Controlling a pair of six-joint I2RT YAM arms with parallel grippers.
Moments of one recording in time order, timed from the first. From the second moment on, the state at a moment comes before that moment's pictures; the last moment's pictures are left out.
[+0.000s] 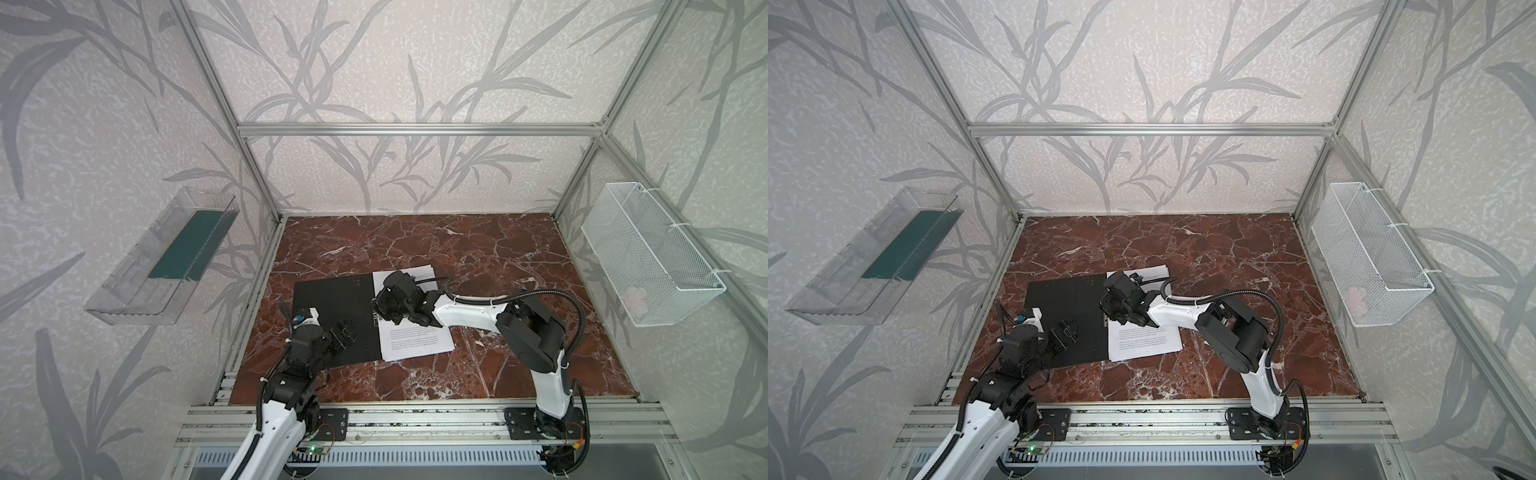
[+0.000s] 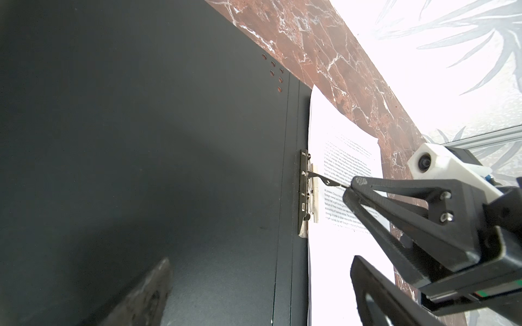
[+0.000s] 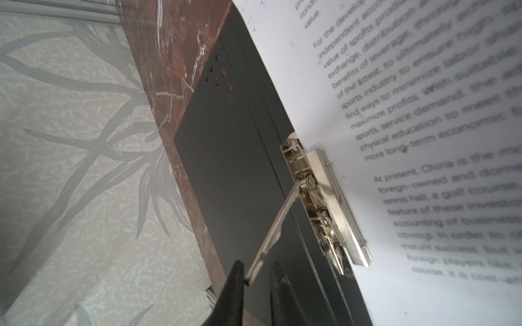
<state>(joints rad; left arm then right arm) -0.23 0.43 0.16 -0.35 0.04 -0.81 0.95 2.02 1.31 0.04 -0.11 1.51</state>
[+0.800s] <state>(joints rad) -0.23 0.66 0.17 -0.20 0.18 -0.80 0.93 1.92 1.12 0.17 -0.06 1.50</state>
